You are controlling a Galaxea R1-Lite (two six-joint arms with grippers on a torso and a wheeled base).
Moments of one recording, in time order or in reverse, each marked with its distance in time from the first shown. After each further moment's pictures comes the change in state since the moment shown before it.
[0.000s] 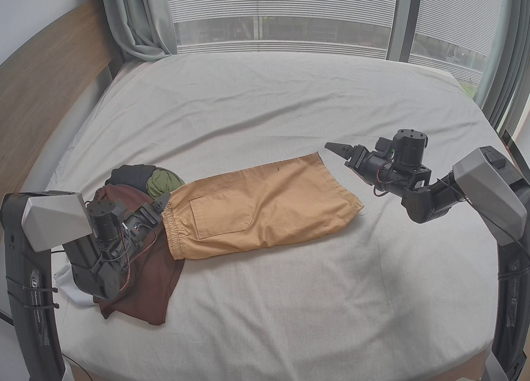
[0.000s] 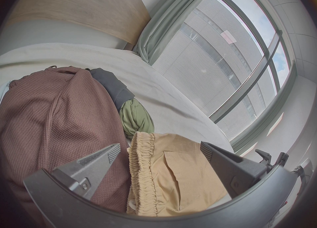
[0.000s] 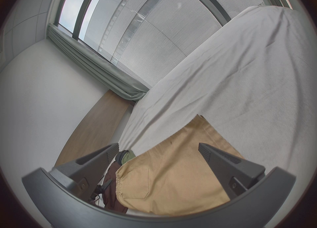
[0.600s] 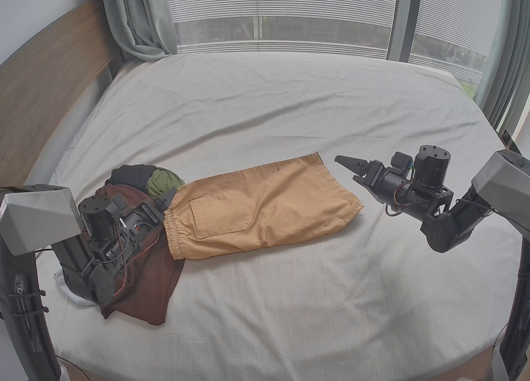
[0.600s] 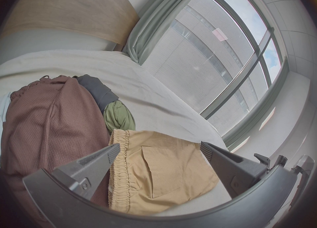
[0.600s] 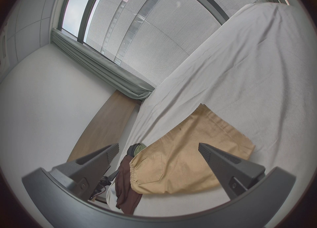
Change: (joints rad) left arm -0.064 -0.141 0.116 0.001 -0.007 0.032; right arm 0.020 -0.180 0.429 -0.279 0.014 0.051
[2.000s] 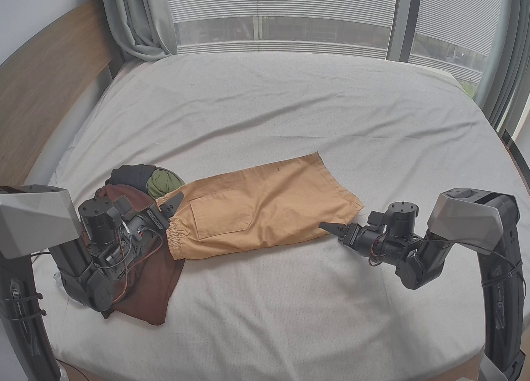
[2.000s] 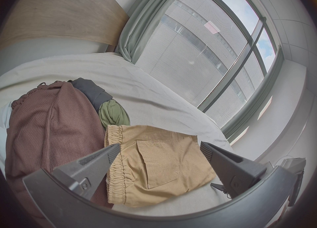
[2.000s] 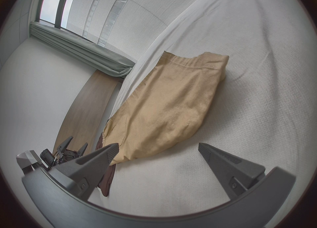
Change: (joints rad) left arm -0.041 -0.046 0.061 -0.001 0.003 0.079; right arm 0.020 0.310 0.048 -0.103 0.031 -0.027
